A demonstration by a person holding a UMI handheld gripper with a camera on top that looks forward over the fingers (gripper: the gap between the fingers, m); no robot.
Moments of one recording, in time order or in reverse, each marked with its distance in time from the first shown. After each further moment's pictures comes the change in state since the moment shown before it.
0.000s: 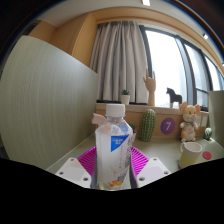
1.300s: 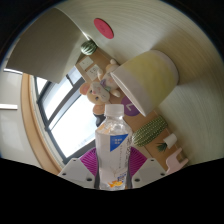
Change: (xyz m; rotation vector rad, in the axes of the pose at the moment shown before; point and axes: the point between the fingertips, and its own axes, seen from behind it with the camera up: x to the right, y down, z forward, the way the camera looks) arm 0.251 -0.081 0.029 0.589 -0.117 2.217
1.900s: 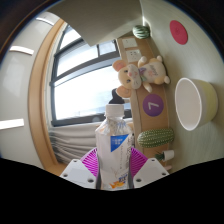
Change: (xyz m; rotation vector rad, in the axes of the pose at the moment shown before) arm -0.036 0.051 0.008 -0.172 -0.016 -0.488
